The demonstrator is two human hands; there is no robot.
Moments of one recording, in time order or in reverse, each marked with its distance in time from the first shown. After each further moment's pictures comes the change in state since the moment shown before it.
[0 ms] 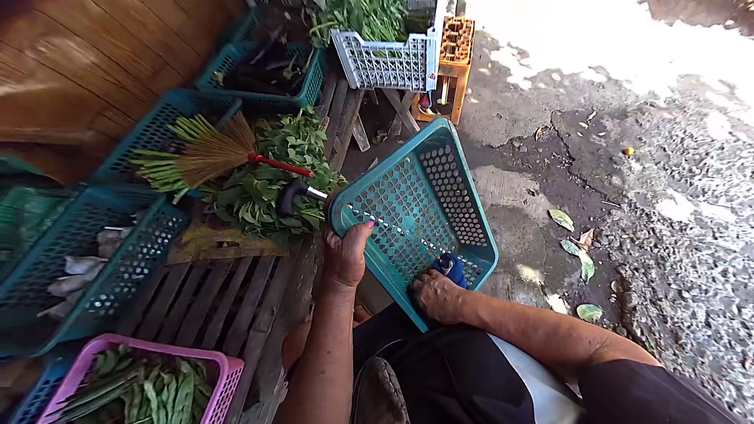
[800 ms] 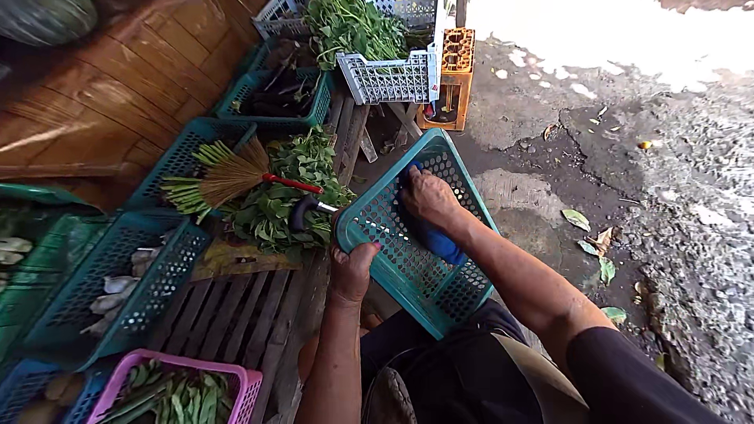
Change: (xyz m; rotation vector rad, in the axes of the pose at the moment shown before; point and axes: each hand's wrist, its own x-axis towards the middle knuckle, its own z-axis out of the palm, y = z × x) left_hand 0.001 -0.003 -0.005 0.011 0.003 -0.056; right_hand 0.027 0.044 -0.169 0.295 0.774 0.538
